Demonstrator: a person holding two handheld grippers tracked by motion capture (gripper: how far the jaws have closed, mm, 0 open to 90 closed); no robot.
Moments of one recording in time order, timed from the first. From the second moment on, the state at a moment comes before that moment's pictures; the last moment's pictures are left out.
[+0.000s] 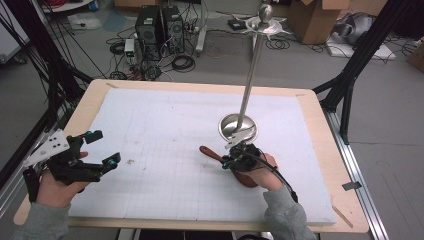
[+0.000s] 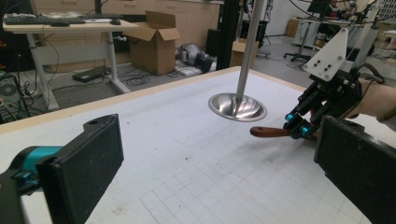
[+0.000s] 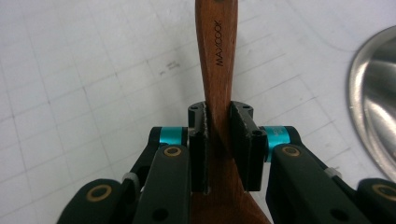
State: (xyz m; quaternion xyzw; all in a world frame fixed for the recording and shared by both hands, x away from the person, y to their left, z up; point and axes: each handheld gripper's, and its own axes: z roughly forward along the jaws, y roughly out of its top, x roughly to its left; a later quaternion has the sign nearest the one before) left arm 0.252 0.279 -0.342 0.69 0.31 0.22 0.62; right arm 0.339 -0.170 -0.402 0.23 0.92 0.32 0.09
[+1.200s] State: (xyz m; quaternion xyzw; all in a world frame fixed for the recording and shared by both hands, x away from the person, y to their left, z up) left arm 0.267 0.262 -0.340 0.70 0.30 0.21 0.62; right arm 0.313 -0.245 -0.349 0.26 0.84 0.46 0.14
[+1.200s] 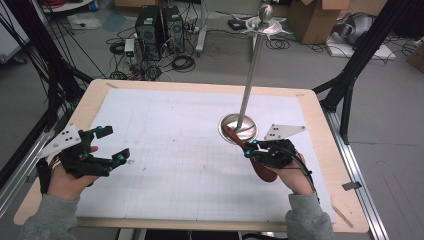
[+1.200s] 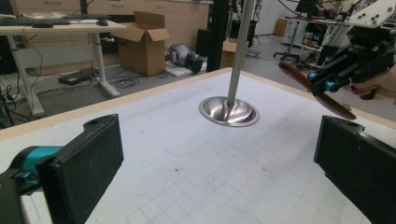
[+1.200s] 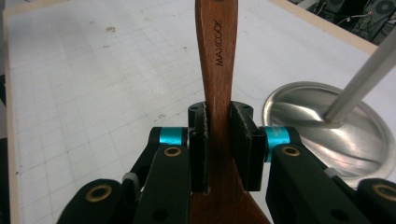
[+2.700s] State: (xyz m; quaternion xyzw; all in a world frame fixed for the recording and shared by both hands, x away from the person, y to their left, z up) left arm 0.267 0.258 -0.344 0.70 0.30 0.20 0.62; right arm 0.315 -0.344 -0.229 0.27 0.78 0.53 0.17
